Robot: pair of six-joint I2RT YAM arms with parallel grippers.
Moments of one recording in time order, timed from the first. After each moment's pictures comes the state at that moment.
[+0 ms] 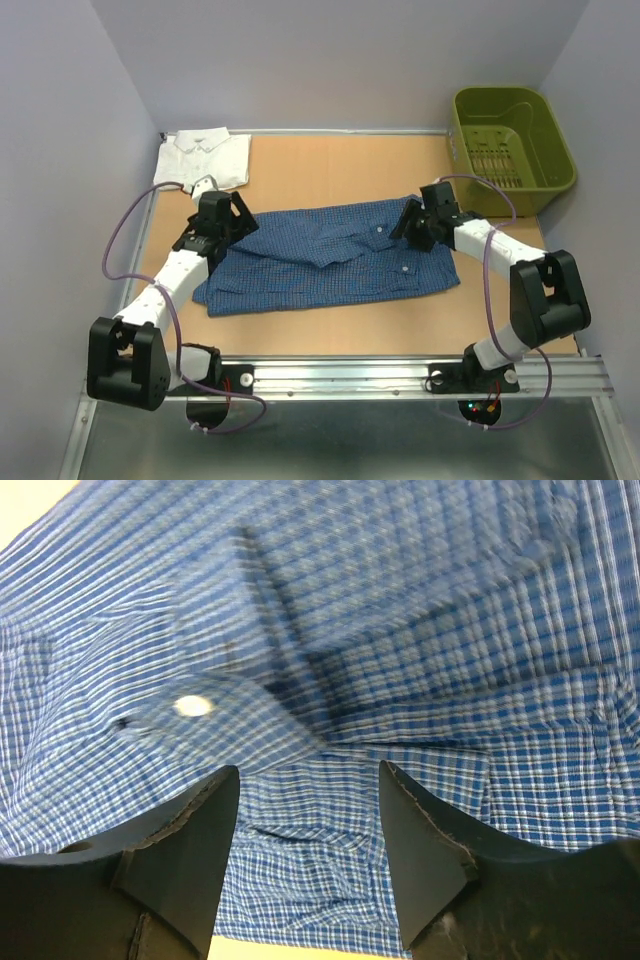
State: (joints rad) left arm -0.22 1.20 0.79 -0.22 -0.24 -0.60; right arm 0.30 1.54 0.97 -0.34 -0.03 0.66
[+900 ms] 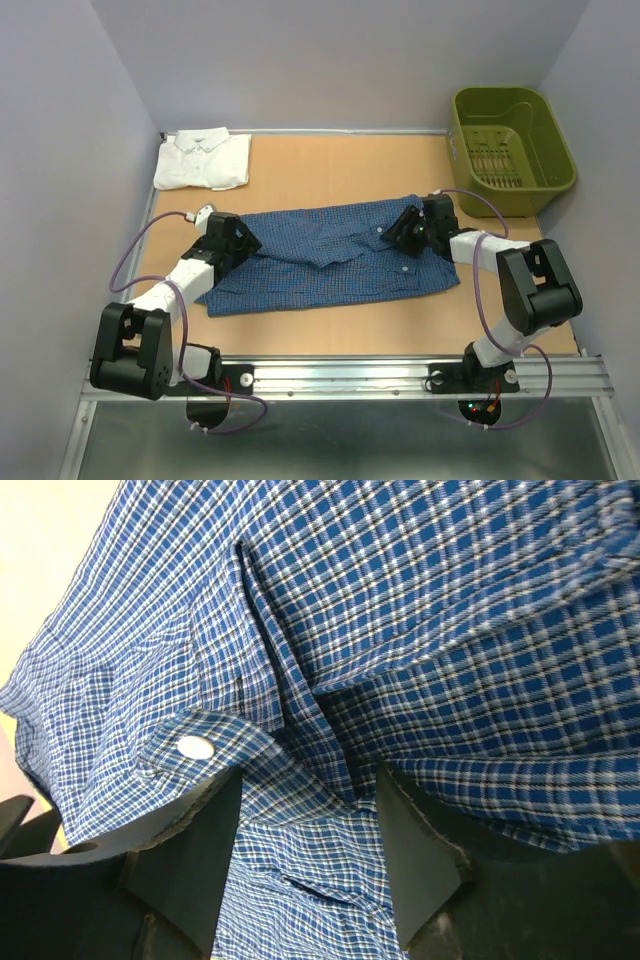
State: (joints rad) left arm -0.22 1.25 0.60 -0.18 -0.20 -0.80; right arm 0.26 1.62 0.77 0.06 -0.24 0.85
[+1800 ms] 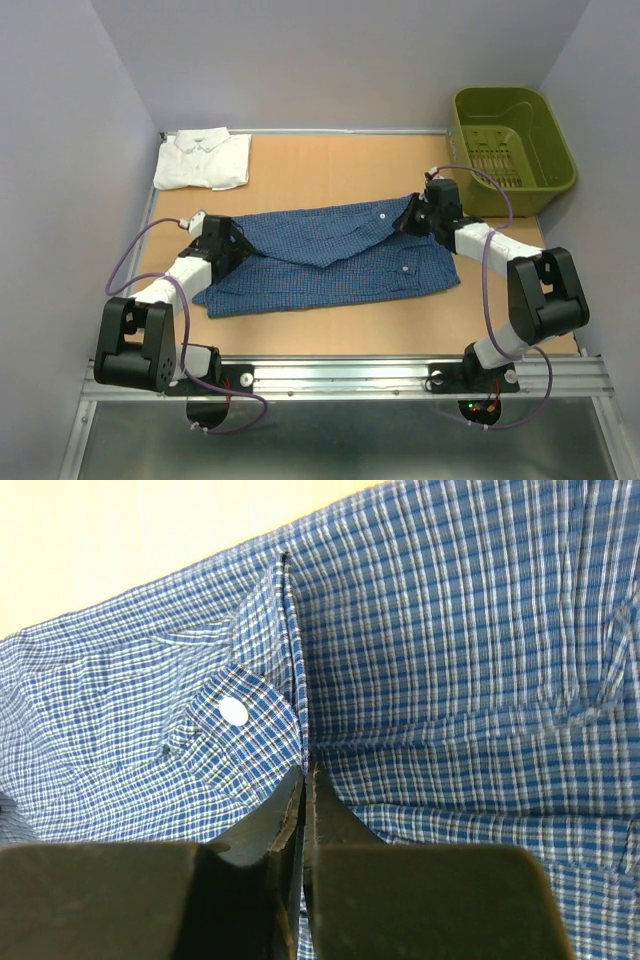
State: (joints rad) left arm -0.16 1.29 0.59 -0.23 -0.20 -0.83; right arm 0.26 1.55 0.87 0.00 -0.15 0.57
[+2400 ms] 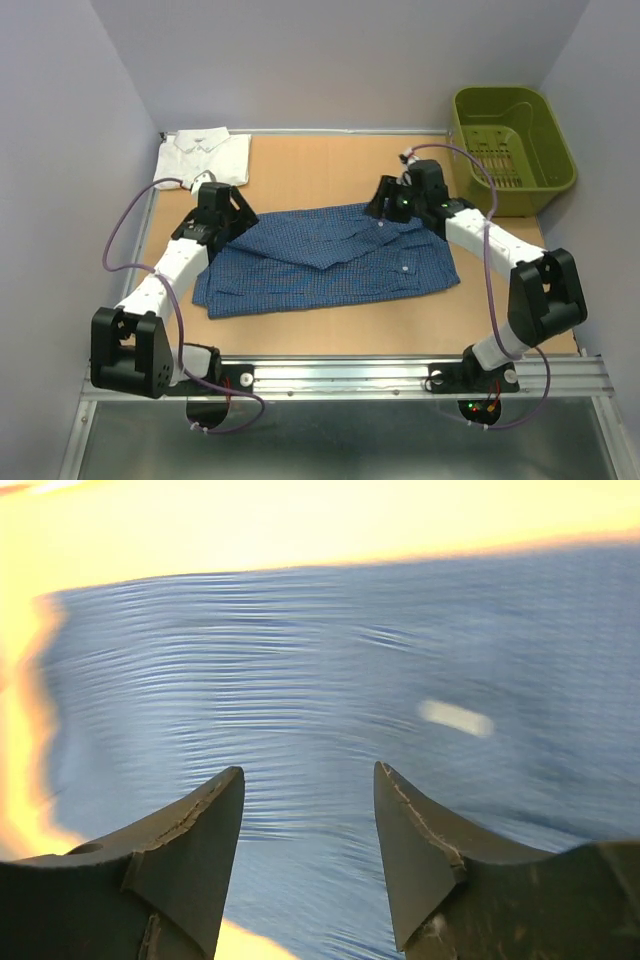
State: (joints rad) left arm -0.20 1.26 0.85 -0.33 -0.16 -0.71; right arm 0.36 1.55 1.06 -0.16 -0.25 0.52
